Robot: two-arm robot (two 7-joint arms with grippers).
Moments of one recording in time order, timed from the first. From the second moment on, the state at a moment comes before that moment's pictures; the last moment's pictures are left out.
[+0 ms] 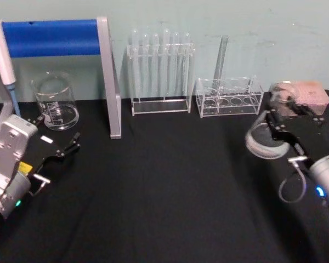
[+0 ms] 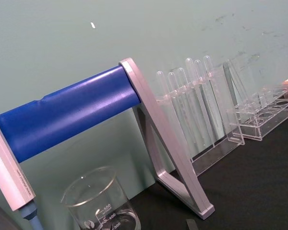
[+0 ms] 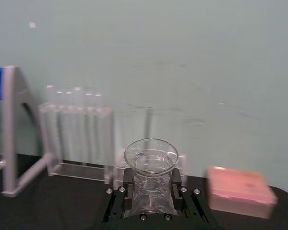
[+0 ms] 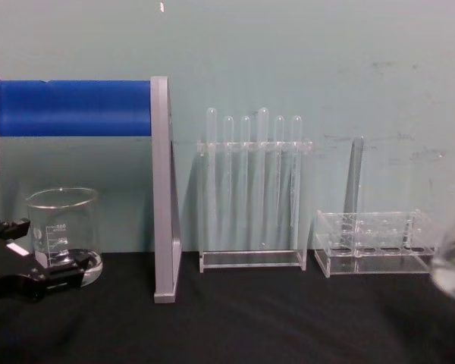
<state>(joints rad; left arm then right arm) -0.20 0.60 0.45 -1.41 -0.25 -0.12 0.03 -0.05 0.27 -0.11 -1.79 0.21 0.07 0.05</state>
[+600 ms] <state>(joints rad) -0.20 0.60 0.45 -1.41 -0.25 -0.12 0.03 -0.02 0.24 -0.11 -1.77 0.18 0.09 0.12</state>
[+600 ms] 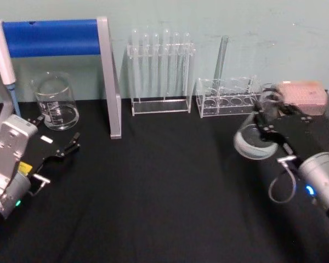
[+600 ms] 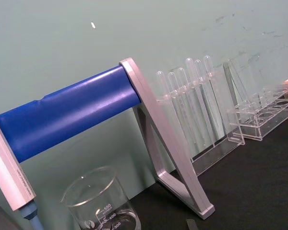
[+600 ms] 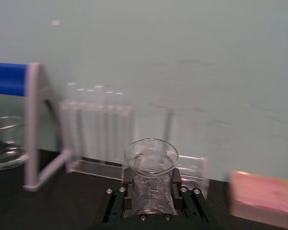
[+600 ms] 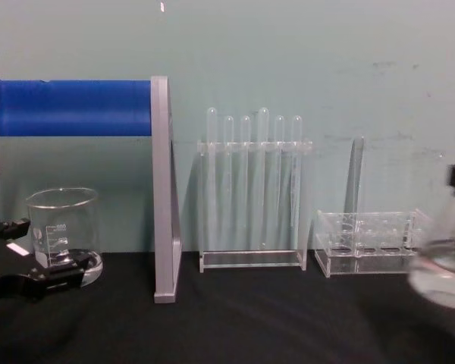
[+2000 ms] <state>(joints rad) -0.20 0.60 0.45 -1.41 -0.25 -0.12 0.03 -0.01 0.26 -0.16 -1.75 0.21 0.08 0.15</state>
